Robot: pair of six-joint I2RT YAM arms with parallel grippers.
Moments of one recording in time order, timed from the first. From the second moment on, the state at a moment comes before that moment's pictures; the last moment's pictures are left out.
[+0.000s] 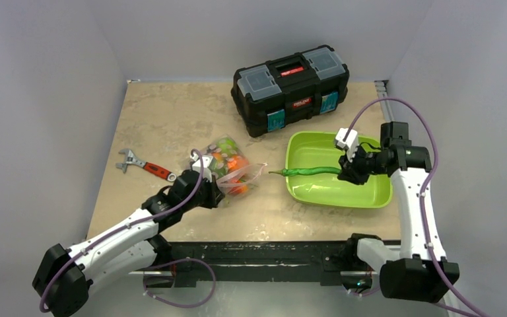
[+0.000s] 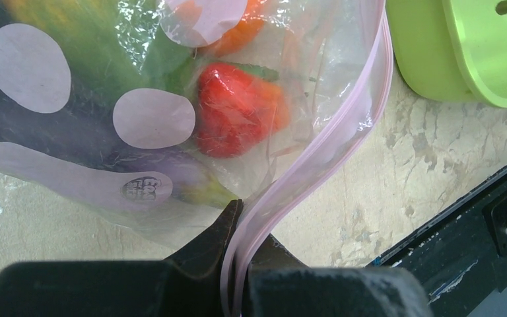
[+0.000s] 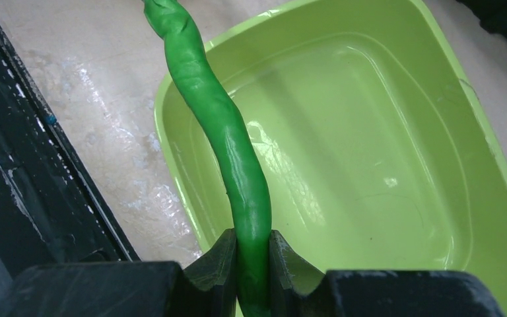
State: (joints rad) left arm -0.71 0.84 0.41 -0.20 -0.03 -0.55; right arm -0.09 1.05 1.13 -1.23 -0.64 -0.99
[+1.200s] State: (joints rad) left arm -0.70 0.78 0.37 -0.16 0.02 -0.53; right arm -0.35 1.25 1.13 -1.23 -0.67 -1.20
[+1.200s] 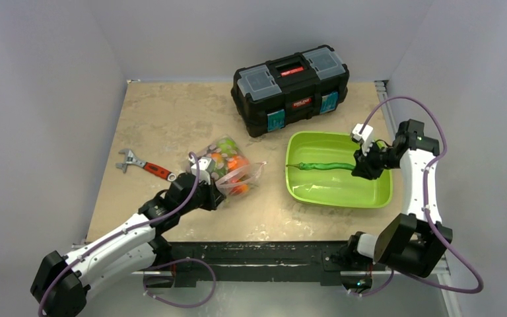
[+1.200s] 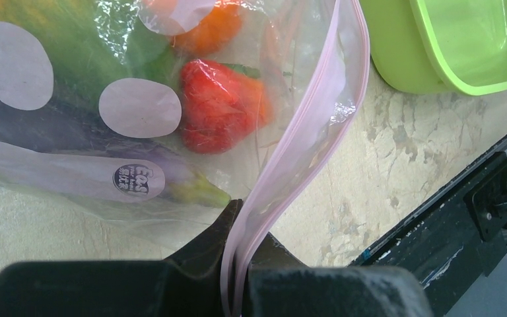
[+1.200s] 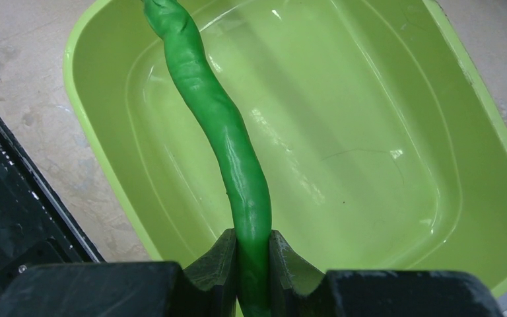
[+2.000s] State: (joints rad) left arm -0.70 0.75 0.36 -0.15 0.03 -0.52; right arm -0.35 1.31 1.09 -1.15 -0.66 -1.21
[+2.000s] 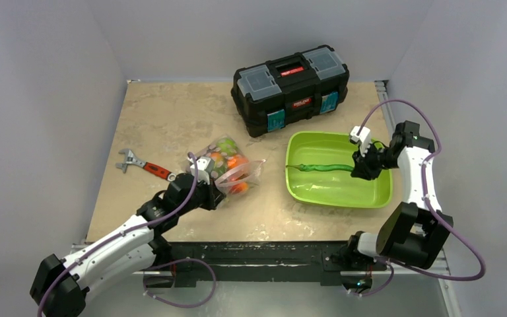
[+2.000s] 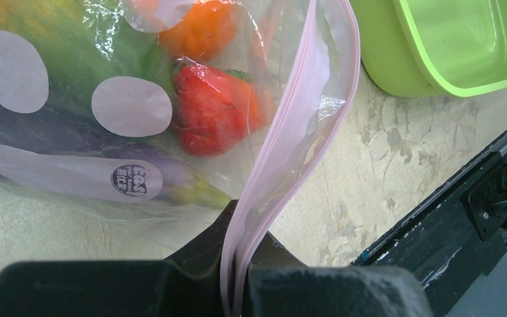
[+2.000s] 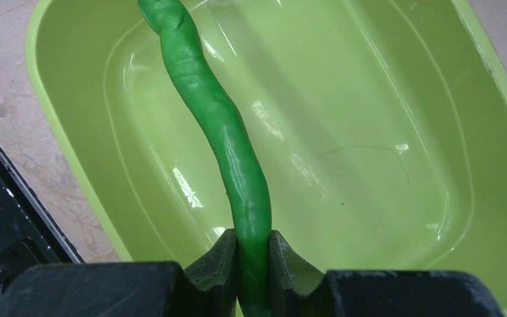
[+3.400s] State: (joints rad) left arm -0.70 0.80 0.36 -0.08 0.13 -0.53; right arm 0.15 1.37 1.11 -1.20 -1.08 -1.43
